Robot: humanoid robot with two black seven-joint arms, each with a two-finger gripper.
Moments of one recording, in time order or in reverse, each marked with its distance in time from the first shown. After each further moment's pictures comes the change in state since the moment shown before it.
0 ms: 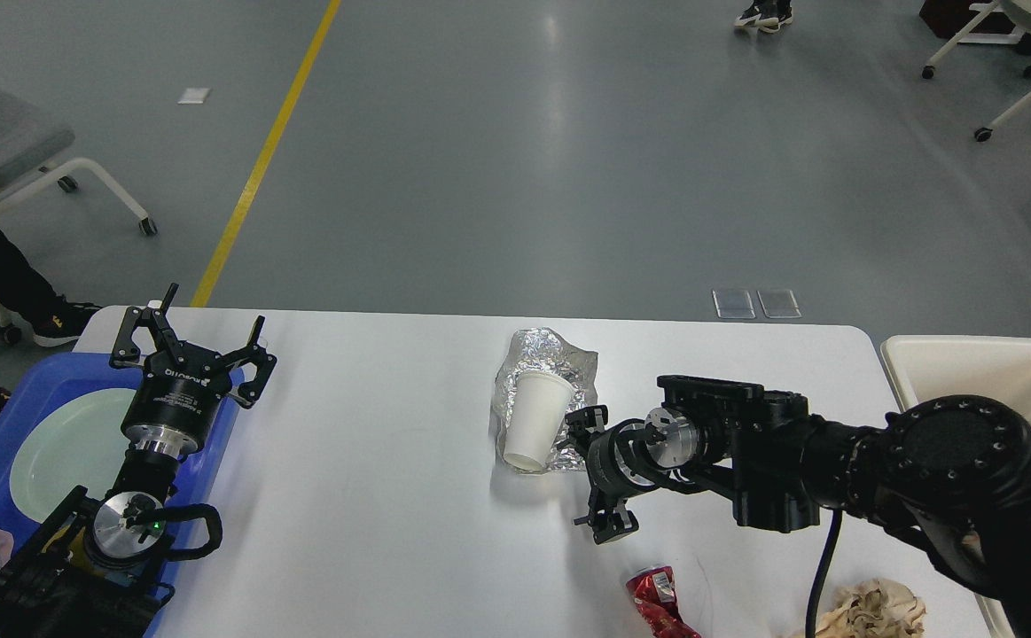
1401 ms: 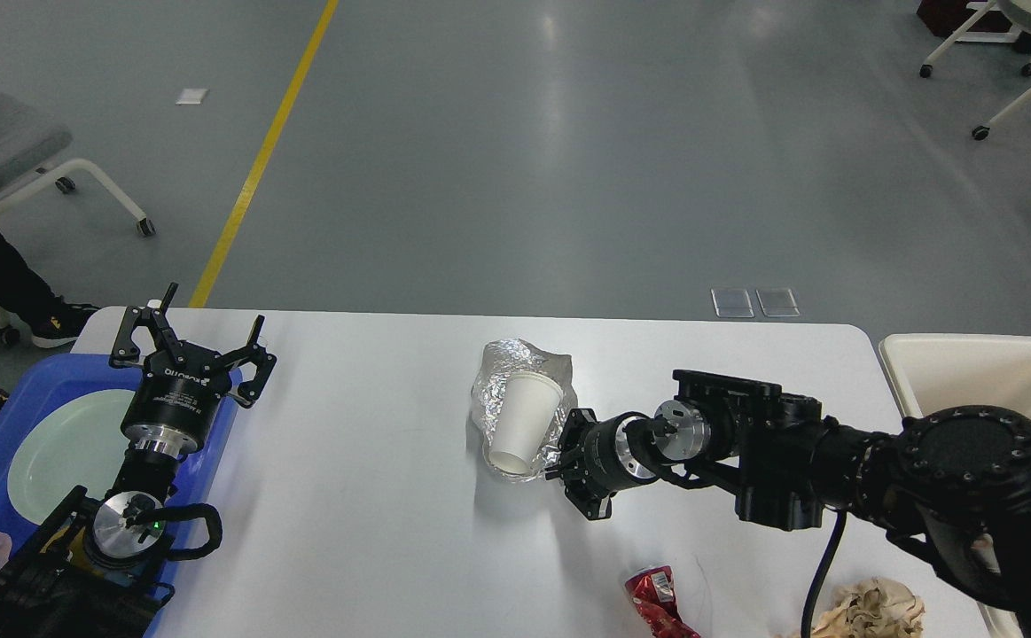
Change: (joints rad) left arm 0.000 0.000 -0.002 0.000 -0.001 0.000 -0.001; right arm -0.001 -0.052 0.090 0.035 -0.006 0.055 0.007
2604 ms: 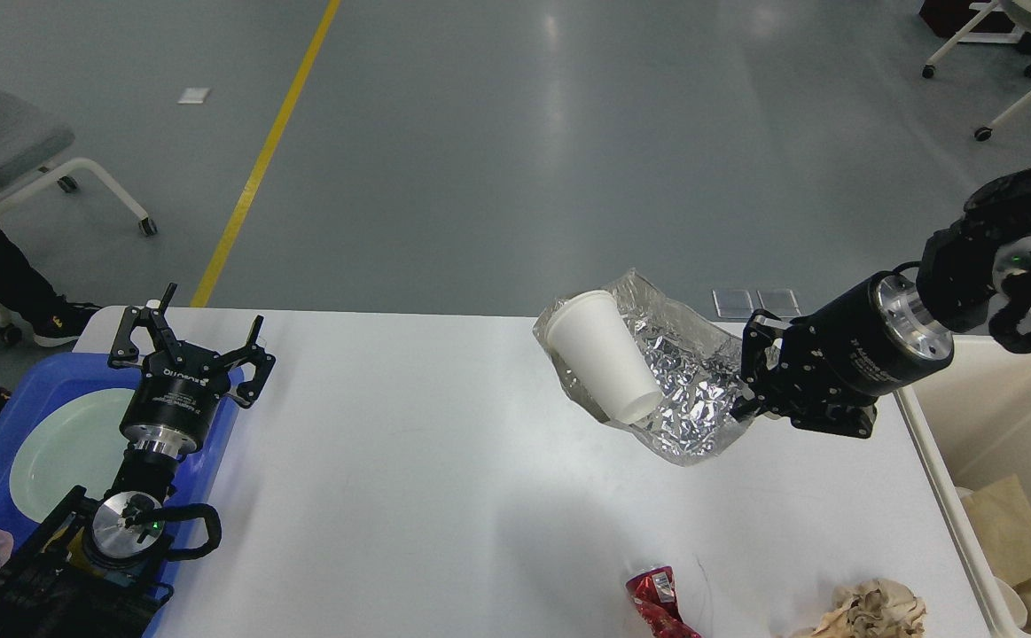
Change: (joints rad) left arm 0.001 0.002 0.000 0.000 0.000 0.000 0.000; right arm 1.147 -0.422 -1.029 1.024 -0.225 0.546 0.395
